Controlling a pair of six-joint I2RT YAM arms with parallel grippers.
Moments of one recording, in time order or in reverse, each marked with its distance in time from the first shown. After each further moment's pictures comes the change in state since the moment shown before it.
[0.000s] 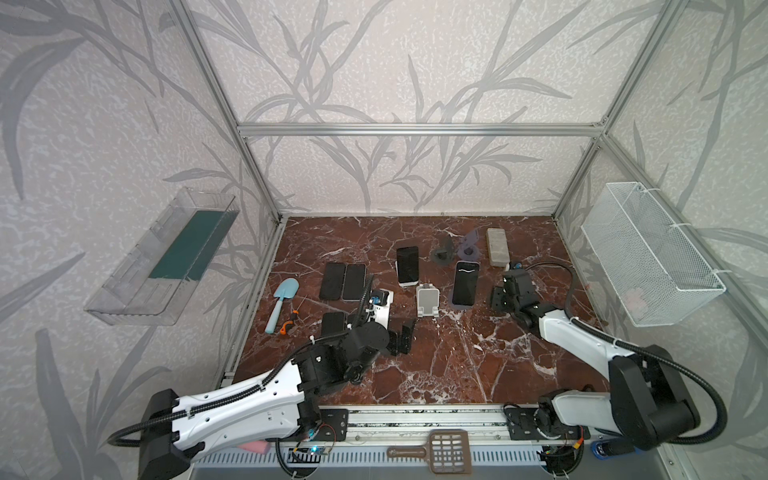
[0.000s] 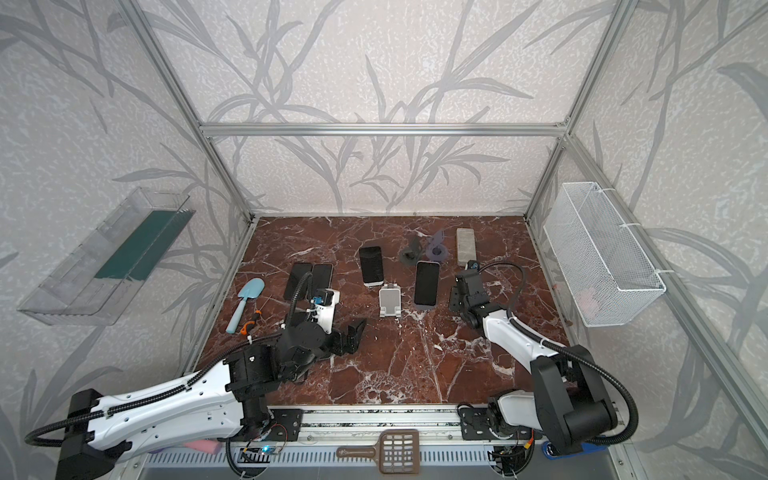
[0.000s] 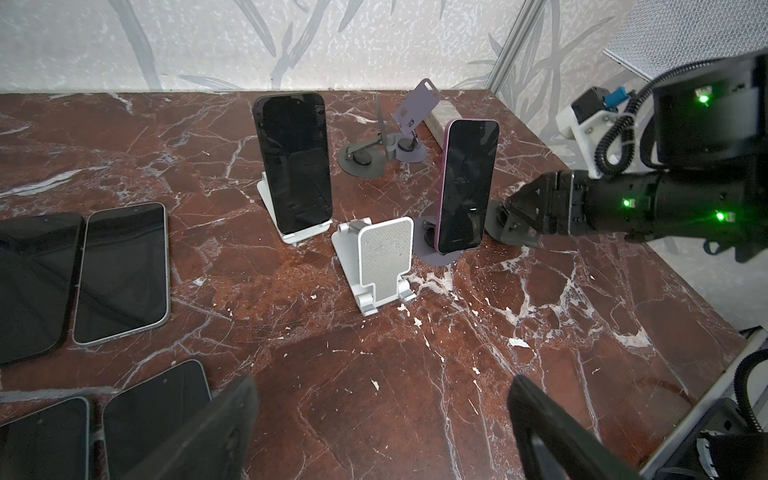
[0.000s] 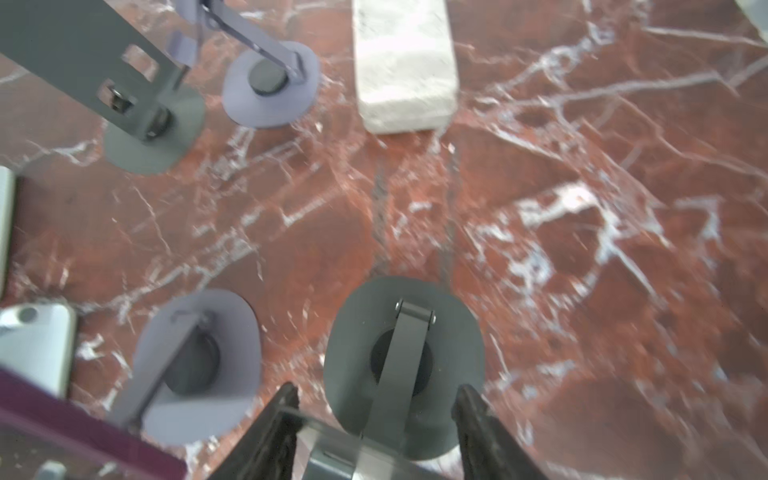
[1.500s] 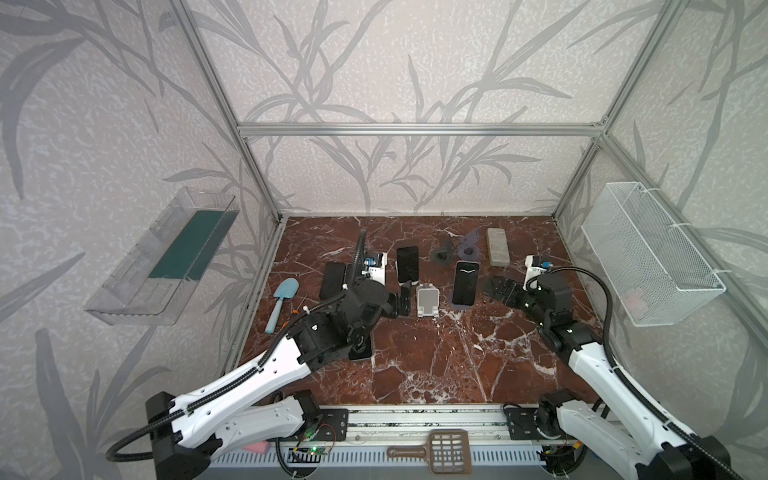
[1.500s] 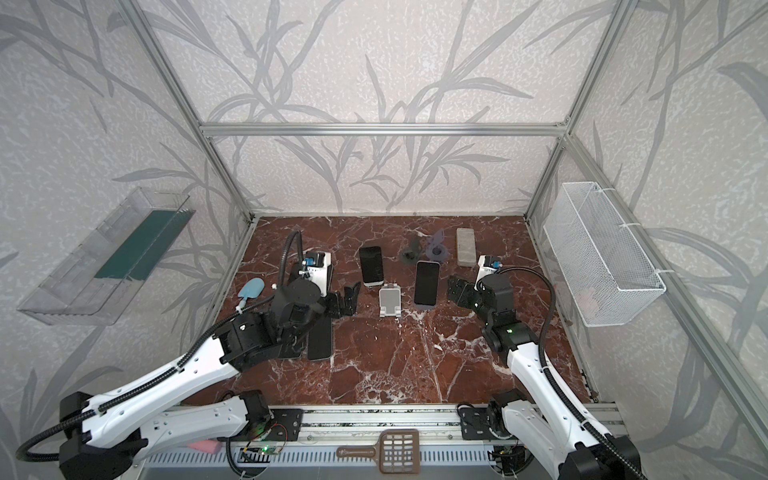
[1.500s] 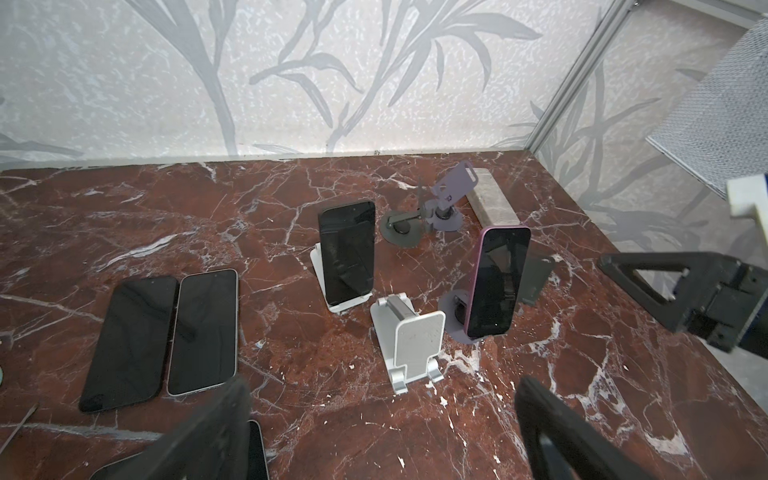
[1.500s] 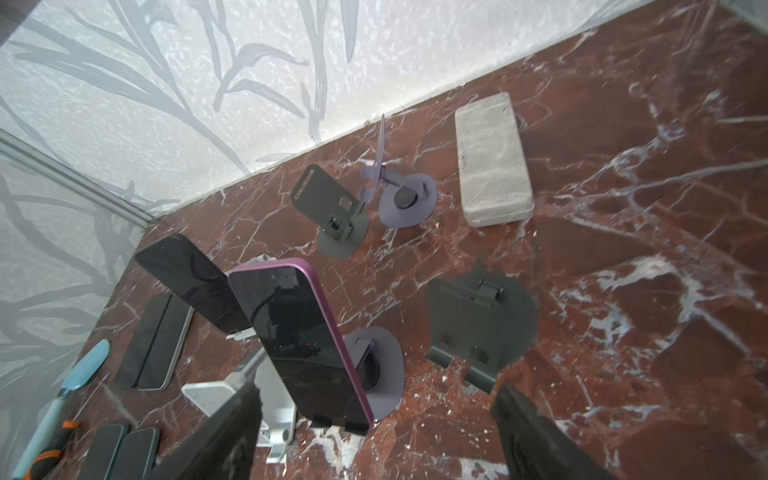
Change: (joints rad) left arm 0.212 0.163 0.356 -0.170 0.033 0.070; right arm -0.066 -0.476 -0.127 0.015 -0.297 0.128
